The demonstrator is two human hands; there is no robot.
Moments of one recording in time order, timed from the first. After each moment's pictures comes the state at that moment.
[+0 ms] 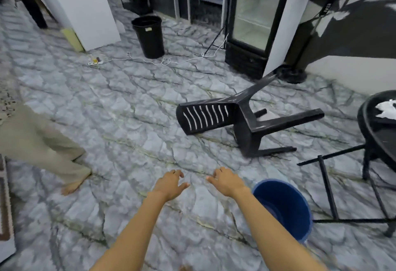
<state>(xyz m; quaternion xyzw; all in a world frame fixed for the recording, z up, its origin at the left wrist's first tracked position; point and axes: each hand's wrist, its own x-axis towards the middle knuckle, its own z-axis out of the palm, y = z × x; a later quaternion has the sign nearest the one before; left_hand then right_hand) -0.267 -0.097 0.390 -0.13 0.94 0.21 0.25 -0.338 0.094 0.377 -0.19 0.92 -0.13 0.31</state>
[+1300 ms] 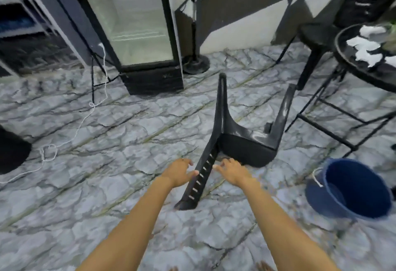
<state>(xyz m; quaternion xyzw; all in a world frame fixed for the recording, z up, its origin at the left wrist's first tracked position) -0.955 -0.373 0.386 0.34 0.87 0.08 0.34 -0.833 -0.212 0.357 0.29 0.87 -0.32 0.22</state>
